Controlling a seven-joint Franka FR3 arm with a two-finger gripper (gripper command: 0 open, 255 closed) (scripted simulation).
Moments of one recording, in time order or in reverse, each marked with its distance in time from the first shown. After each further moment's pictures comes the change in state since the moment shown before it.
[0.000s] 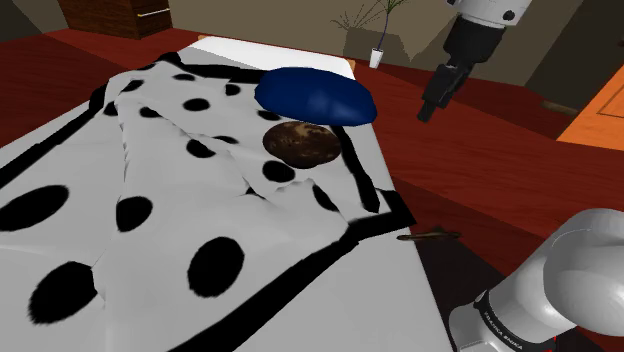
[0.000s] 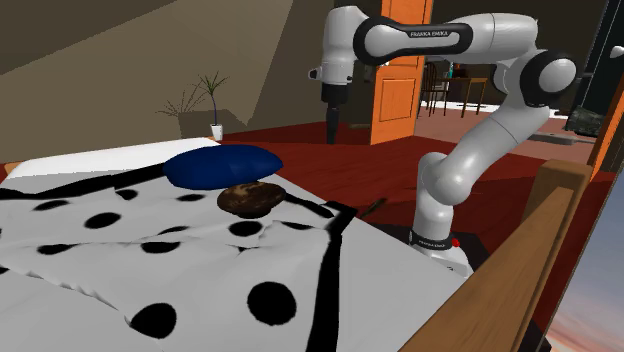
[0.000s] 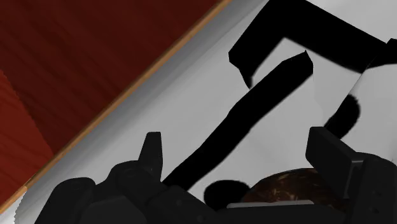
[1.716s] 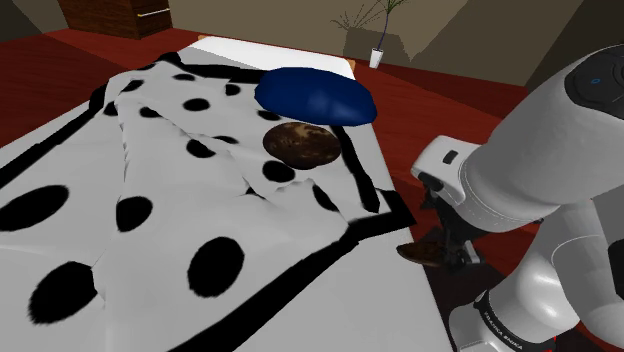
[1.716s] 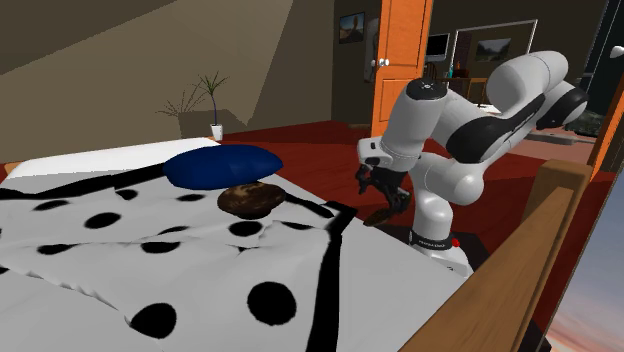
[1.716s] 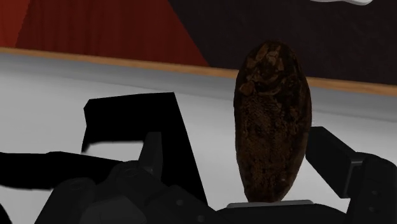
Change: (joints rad) arm 0.439 -0.240 0.426 -0.442 -0.023 0.056 -0.147
